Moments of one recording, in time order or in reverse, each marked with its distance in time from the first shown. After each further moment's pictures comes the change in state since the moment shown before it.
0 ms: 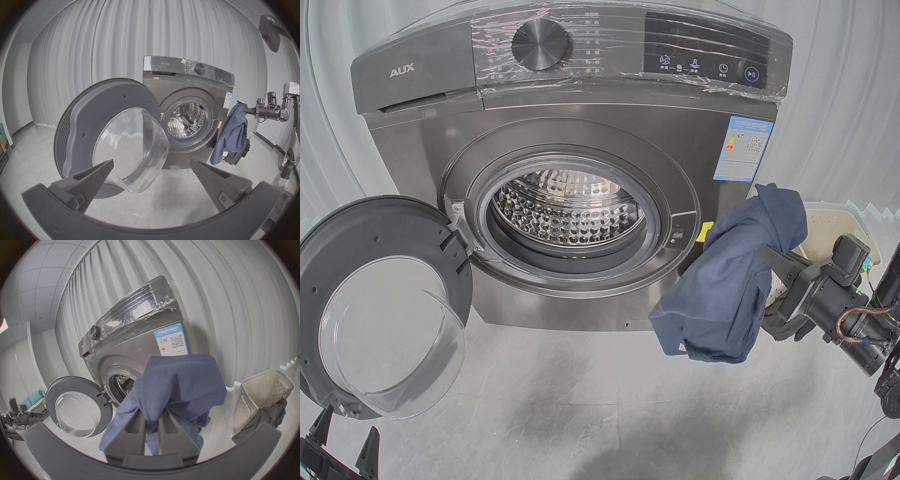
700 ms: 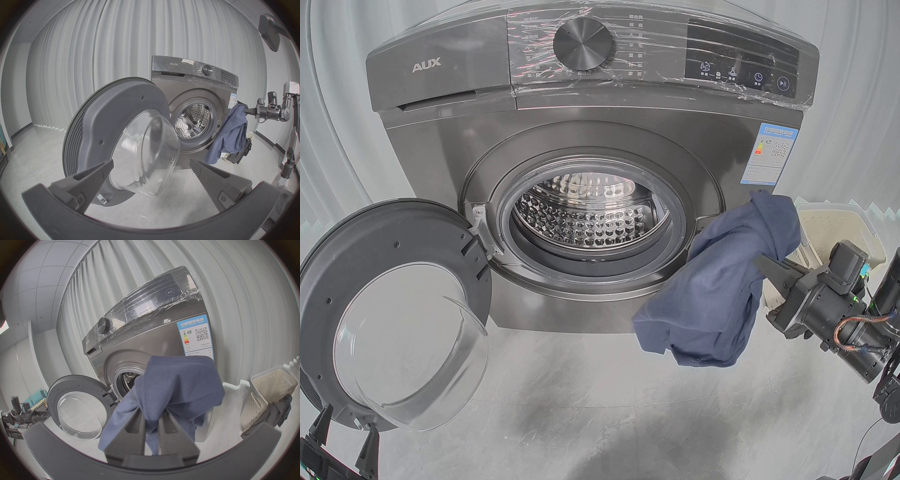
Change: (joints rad) left arm 0.001 0.000 0.000 0.000 0.000 0.005; right arm 0.030 0.001 0.017 -0.002 0.000 0.001
